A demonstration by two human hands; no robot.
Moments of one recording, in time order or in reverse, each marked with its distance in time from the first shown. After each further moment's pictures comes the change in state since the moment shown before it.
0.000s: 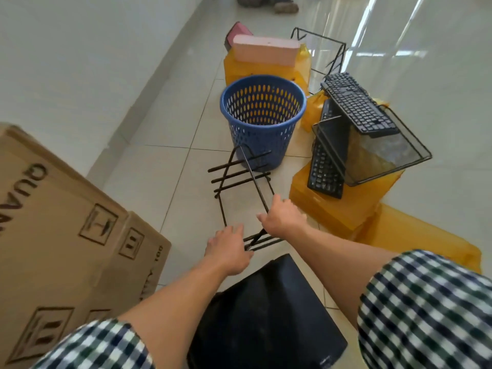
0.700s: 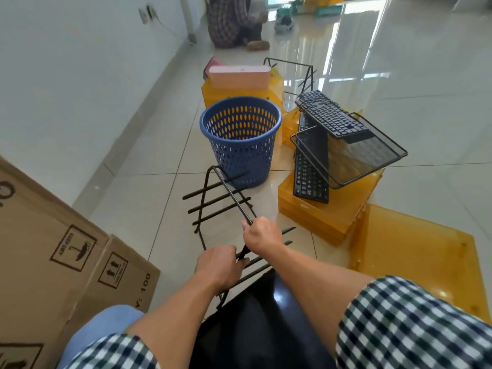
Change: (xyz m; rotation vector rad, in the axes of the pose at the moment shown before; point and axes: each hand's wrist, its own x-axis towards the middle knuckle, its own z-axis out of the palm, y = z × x) left_hand 0.024 -0.009 0.033 0.155 0.180 0.128; right_hand 0.006 0.013 0.049 0.370 0.113 -0.041
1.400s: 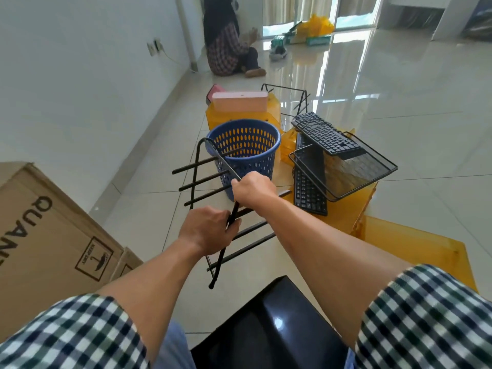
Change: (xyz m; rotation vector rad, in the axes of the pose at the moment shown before) left_hand -0.004 -0.016 -0.127 0.219 0.502 0.336; right_hand -0.017 -0.108 -0.092 0.035 0.147 -0.175
